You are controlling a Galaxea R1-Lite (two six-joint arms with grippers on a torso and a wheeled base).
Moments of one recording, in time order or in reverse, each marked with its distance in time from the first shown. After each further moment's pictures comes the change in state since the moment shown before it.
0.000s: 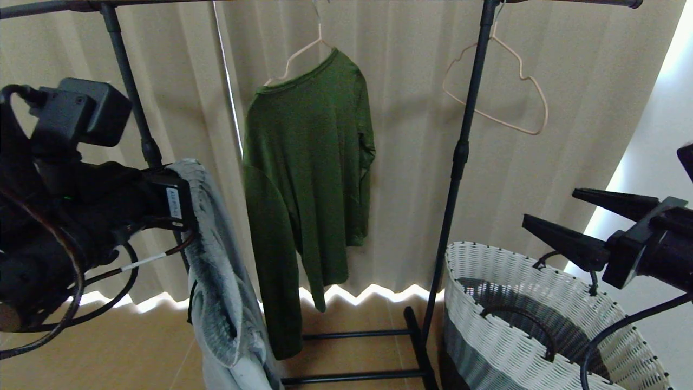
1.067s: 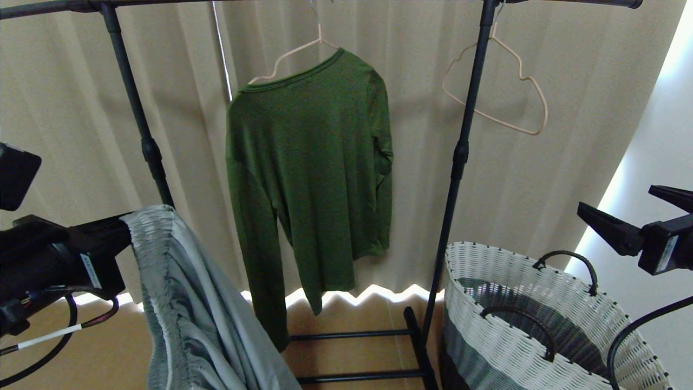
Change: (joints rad) left arm 0.248 -0.208 0.218 0.036 -0.491 -0.063; right arm -0.119 -0.051 0.032 -0.033 -0.232 -0.074
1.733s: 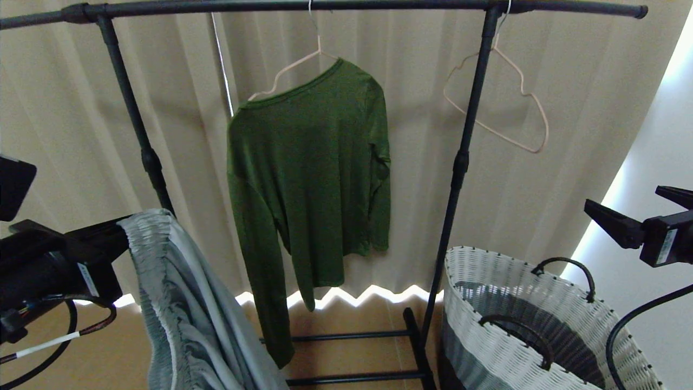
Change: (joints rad) left arm 0.008 -0.014 0.038 -0.040 -0.005 0.026; right arm -0.094 0.032 0.000 -0.021 0.041 0.009
